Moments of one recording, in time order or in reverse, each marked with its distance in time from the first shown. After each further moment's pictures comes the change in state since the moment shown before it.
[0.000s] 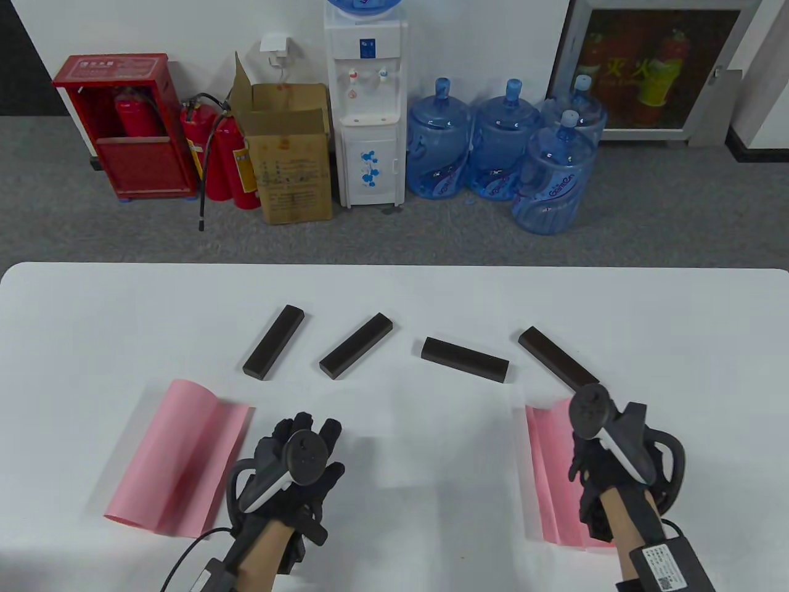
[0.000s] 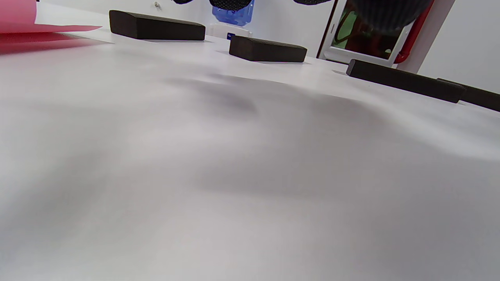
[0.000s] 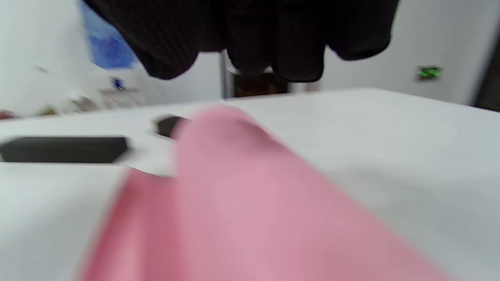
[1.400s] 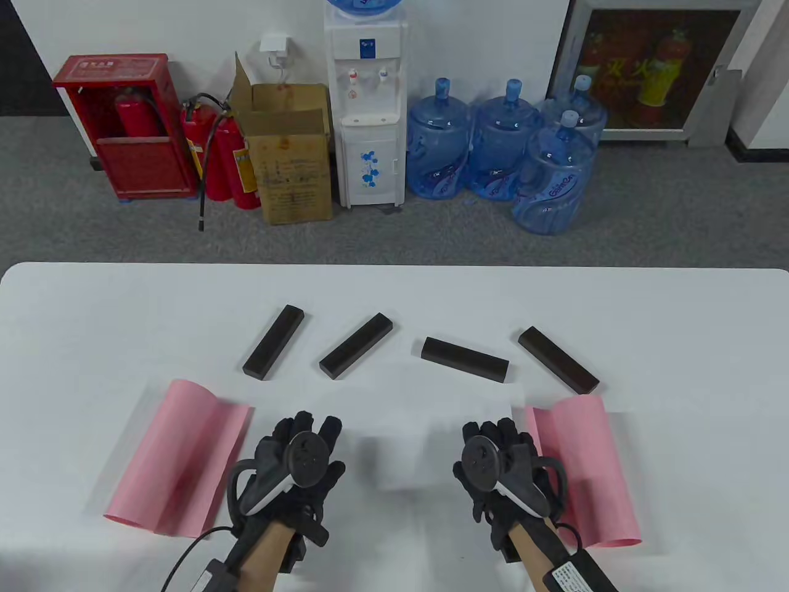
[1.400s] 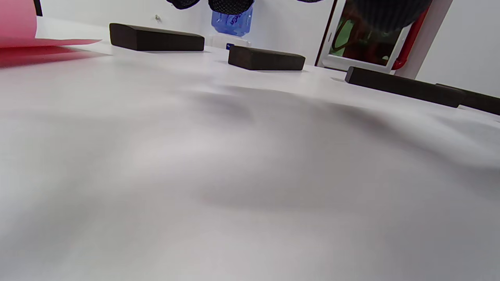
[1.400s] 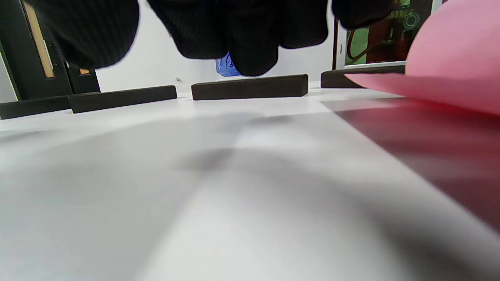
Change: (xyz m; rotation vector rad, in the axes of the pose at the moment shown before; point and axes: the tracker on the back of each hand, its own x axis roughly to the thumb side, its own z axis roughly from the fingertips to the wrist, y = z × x) left_hand 0.002 0.001 0.002 0.031 0.003 -0.015; right_hand 0.130 0.087 0.055 -0.117 -0.497 -0.024
